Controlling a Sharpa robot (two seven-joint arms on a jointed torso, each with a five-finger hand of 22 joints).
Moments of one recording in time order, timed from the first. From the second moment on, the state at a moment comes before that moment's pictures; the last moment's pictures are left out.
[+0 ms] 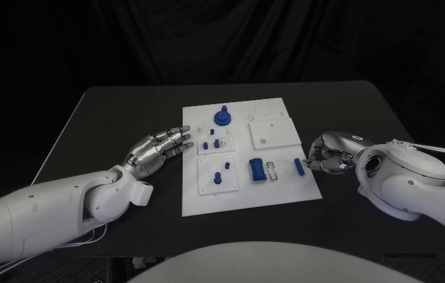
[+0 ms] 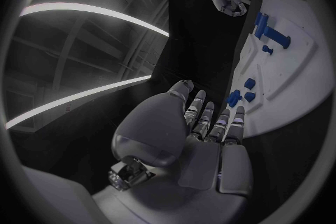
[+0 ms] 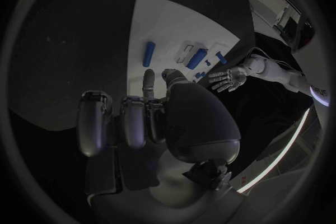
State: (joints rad) left arm 0.96 -0.96 -0.21 1.47 0.02 0.17 0.68; left_hand 1.41 0.22 0.00 0.05 0.53 0.53 0.14 0.09 0.10 0.13 0.13 0.35 0.05 0.07 0.25 0.16 0.03 0.12 0.11 0.29 0.04 0.25; right arm 1.20 -1.19 -0.25 1.93 -1.47 -0.27 -0.58; right_hand 1.25 -0.01 0.00 0.29 0.61 0.83 0.04 0.57 0.69 1.46 -0.04 1.57 1.31 1.47 -0.10 1.52 1.31 0.03 1.47 0.01 1.45 1.31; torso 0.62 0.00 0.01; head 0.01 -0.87
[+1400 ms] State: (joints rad) left arm 0.96 -0.96 -0.21 1.47 0.02 0.17 0.68; left_hand 1.41 0.22 0.00 0.05 0.53 0.53 0.14 0.09 0.10 0.13 0.13 0.35 0.05 0.07 0.25 0.16 0.03 0.12 0.11 0.29 0.04 0.25; right arm 1.13 -1.02 -0.24 1.77 -1.57 -0.23 -0.63; right_hand 1.27 -0.01 0.05 0.25 0.61 0.86 0.05 0.51 0.69 1.46 -0.02 1.57 1.31 1.46 -0.08 1.51 1.31 0.03 1.47 0.02 1.44 1.31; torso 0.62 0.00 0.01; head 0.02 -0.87
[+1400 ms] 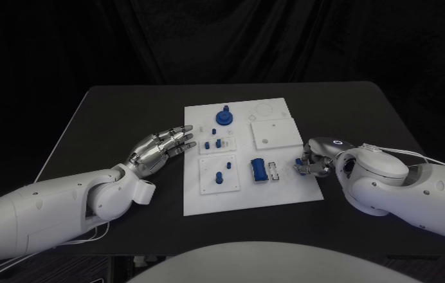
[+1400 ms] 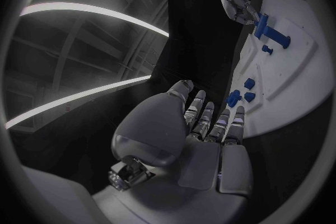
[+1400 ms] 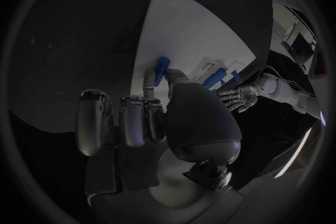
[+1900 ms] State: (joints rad) left arm 0.96 -0.96 -0.21 1.47 0.02 0.17 0.68; left_hand 1.41 0.22 0.00 0.05 0.53 0.53 0.14 0.09 0.10 0.13 0.13 0.35 0.05 0.07 0.25 0.16 0.03 0.12 0.11 0.29 0.04 0.25; right arm 1.11 -1.05 -0.25 1.81 -1.56 -0.33 -0.60; right_hand 1.34 -0.10 0.24 0.27 0.53 0.89 0.04 0.58 0.59 1.46 -0.04 1.57 1.31 1.47 -0.10 1.51 1.31 0.03 1.47 0.02 1.45 1.31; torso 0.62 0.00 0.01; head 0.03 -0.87
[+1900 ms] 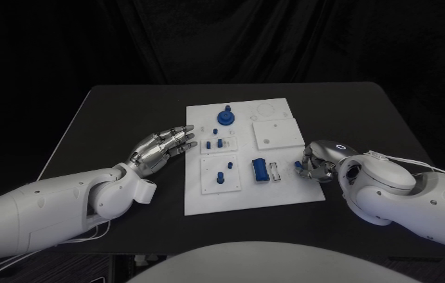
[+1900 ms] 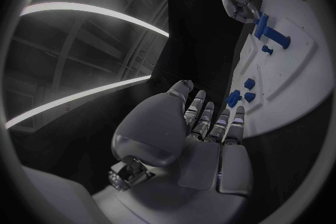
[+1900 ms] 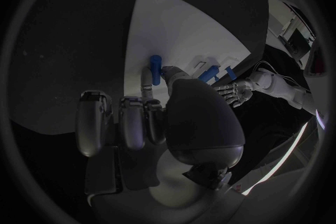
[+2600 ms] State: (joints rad) left arm 0.96 -0.96 -0.21 1.46 0.02 0.17 0.68; left_hand 1.41 0.22 0.00 0.05 0.53 0.53 0.14 0.09 0.10 0.13 0.13 0.35 0.05 0.07 0.25 0.16 0.03 0.12 0.11 0.29 0.04 0.25; right arm 1.11 -1.03 -0.25 1.87 -1.38 -0.45 -0.54; right_hand 1.26 -0.12 0.37 0.24 0.50 0.89 0.04 0.59 0.60 1.47 -0.04 1.57 1.31 1.47 -0.10 1.51 1.31 0.03 1.47 0.01 1.45 1.31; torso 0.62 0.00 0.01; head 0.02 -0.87
